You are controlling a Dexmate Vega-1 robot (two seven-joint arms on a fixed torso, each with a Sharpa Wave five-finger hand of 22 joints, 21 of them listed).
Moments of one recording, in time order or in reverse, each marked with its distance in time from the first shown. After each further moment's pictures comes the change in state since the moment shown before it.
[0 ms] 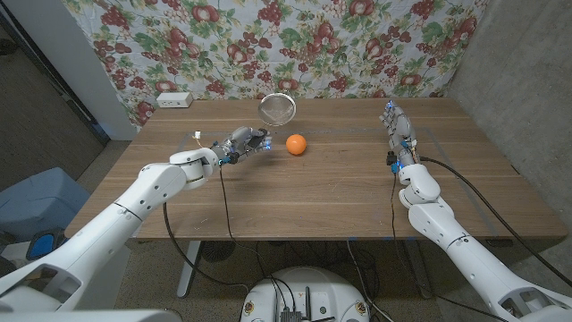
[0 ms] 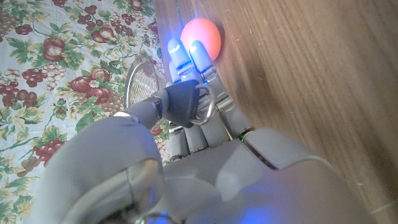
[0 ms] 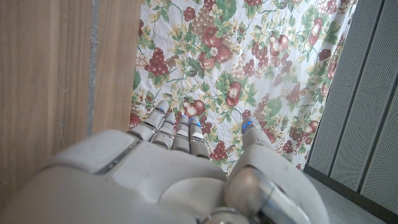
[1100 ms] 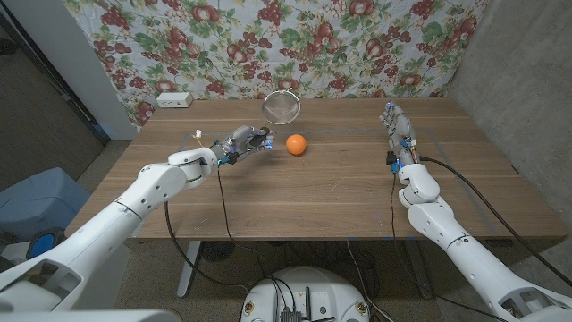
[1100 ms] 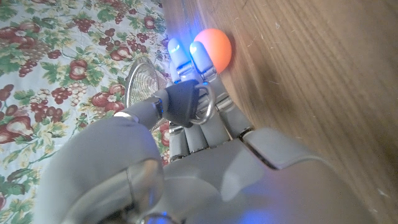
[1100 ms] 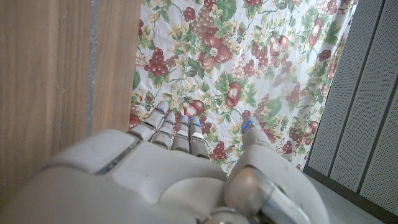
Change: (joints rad) left arm -0.019 0.005 0.037 0.075 0.060 -0.103 -0.154; left_hand 0.000 0.000 0.004 -0.003 0.000 0.002 -0.002 -0.013 -0.001 -0.013 -0.013 -0.011 0.002 0.000 0.000 -0.007 0.000 -0.020 0.005 0.015 -0.005; right arm -0.001 0.000 -0.002 -0.009 -0.006 -0.006 -0.010; right_hand 0.000 0.000 0.000 0.000 0.000 0.000 0.000 0.000 0.000 0.000 0.000 0.000 -0.005 0.000 0.000 0.000 -0.008 0.004 -0.004 -0.015 0.000
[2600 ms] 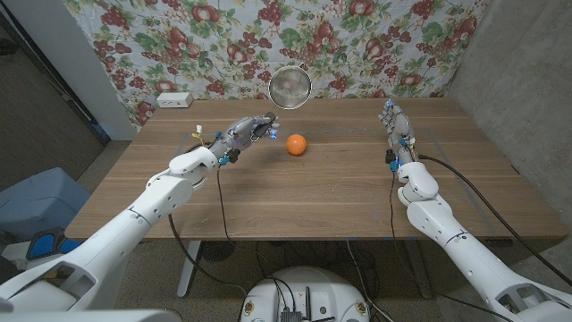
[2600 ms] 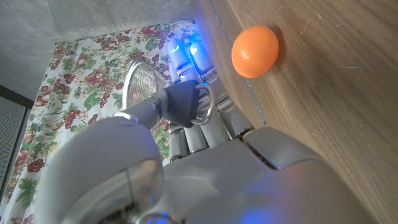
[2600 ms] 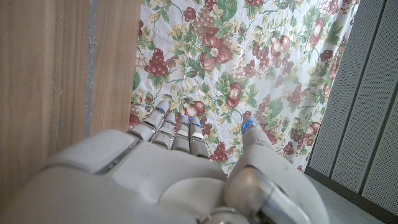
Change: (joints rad) left arm -0.001 -0.049 0.027 0.107 0.193 -0.339 -0.219; left_hand -0.008 0.008 -0.022 0.022 0.004 0.014 -0.014 0.009 0.018 -0.002 -0.008 -0.008 0.000 0.000 0.000 -0.006 0.005 -0.027 0.010 0.037 -0.014; right arm 0.018 0.006 -0.005 0.020 0.002 -0.003 0.006; right_hand 0.000 0.000 0.000 0.000 0.000 0.000 0.000 0.004 0.000 0.000 0.000 0.000 0.000 0.000 0.000 0.008 -0.010 0.007 0.007 -0.019 0.000
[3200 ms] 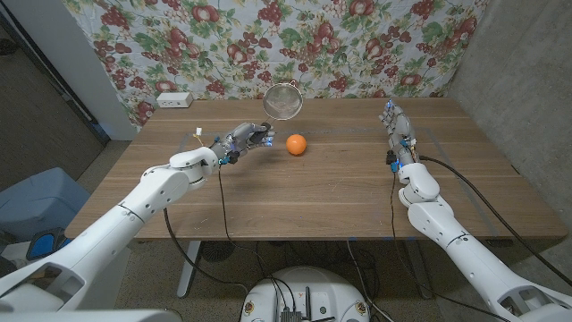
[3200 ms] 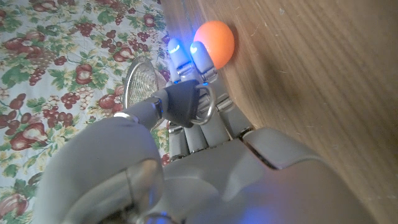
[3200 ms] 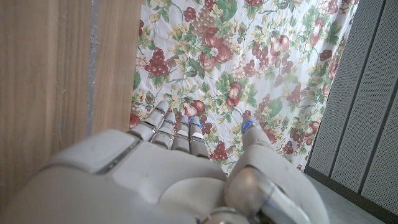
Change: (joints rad) left arm 0.012 0.048 -0.033 -0.140 -0.124 0.327 0.242; left_hand 0.000 0.000 0.020 -0.020 -0.002 -0.003 0.003 -0.009 -0.008 0.017 0.017 0.000 0.000 0.000 0.000 0.007 0.000 0.003 0.001 0.023 0.000; right arm -0.013 -0.006 0.004 -0.014 0.002 0.002 -0.001; right_hand 0.000 0.000 0.000 0.000 0.000 0.000 0.000 0.000 0.000 0.000 0.000 0.000 0.000 0.000 0.000 0.000 -0.004 0.000 0.000 -0.007 0.000
